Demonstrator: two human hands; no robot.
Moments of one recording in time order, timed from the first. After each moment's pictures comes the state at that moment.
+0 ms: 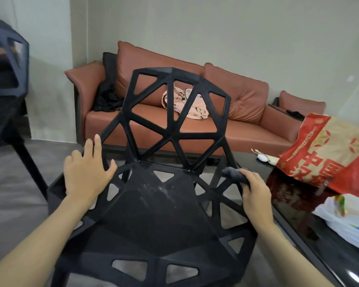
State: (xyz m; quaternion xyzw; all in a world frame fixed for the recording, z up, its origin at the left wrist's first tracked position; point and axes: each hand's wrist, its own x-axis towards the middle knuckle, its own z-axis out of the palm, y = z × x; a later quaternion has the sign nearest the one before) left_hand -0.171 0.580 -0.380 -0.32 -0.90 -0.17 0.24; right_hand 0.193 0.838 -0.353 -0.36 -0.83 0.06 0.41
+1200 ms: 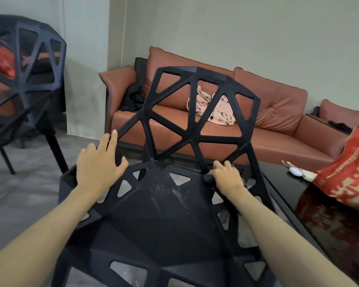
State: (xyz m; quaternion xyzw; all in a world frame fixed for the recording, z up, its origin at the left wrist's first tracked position) left_hand -0.178 0.581 -0.385 -0.30 -0.90 -0.14 0.29; right_hand 0.039 0.895 -0.359 -0.27 -0.93 -0.26 0.02
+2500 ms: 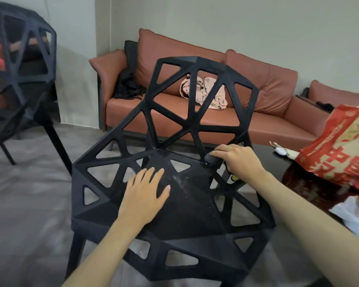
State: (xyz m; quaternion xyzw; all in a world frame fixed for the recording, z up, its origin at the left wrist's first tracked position) left_hand -0.029 0.595 -0.422 -0.43 -0.87 -0.21 0.09; right_hand 0.122 0.862 -0.293 -0.12 -0.95 -0.26 0.09
